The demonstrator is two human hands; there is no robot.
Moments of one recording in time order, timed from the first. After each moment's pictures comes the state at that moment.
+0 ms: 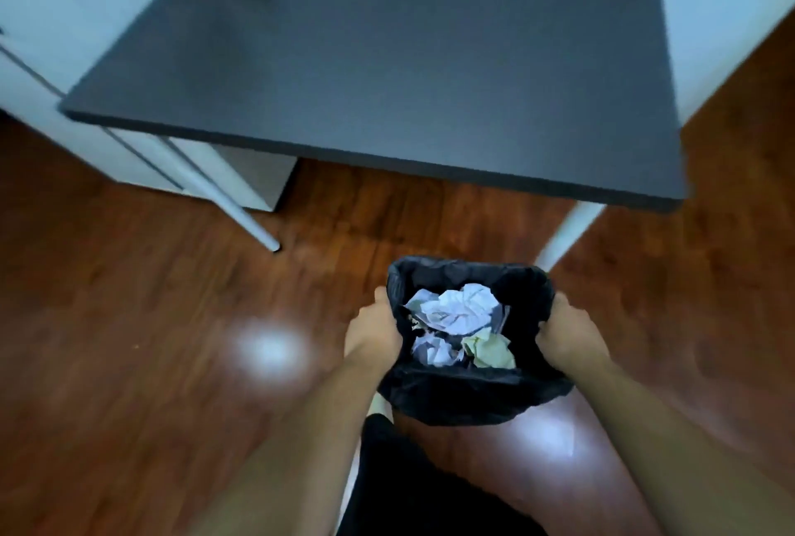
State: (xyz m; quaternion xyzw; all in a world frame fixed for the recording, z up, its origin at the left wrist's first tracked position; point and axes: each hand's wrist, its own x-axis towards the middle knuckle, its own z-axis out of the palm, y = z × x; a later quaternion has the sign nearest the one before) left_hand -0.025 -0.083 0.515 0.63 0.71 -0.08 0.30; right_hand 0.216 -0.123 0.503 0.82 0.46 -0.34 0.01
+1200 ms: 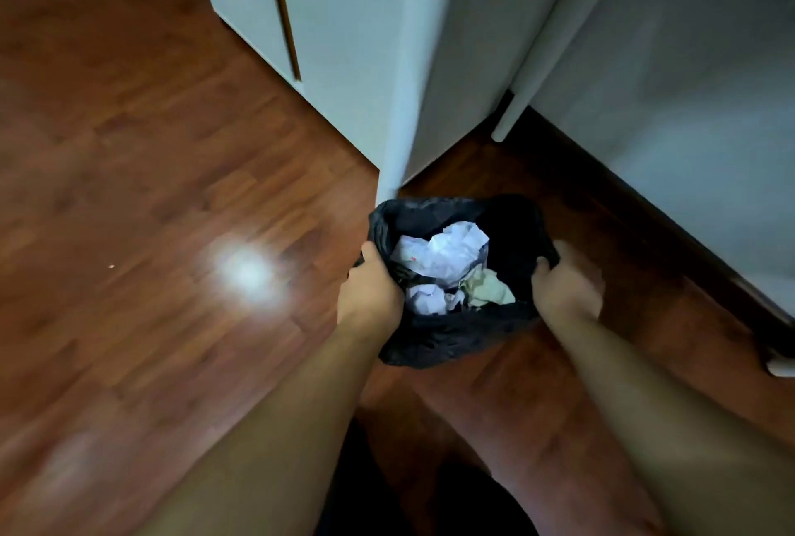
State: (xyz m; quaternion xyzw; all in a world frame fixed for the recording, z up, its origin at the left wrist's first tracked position) left_hand -0.416 0.211 0.228 0.37 0.84 0.16 0.36; right_hand -0.217 0.301 0.226 0.75 0.64 -0.16 -0.06
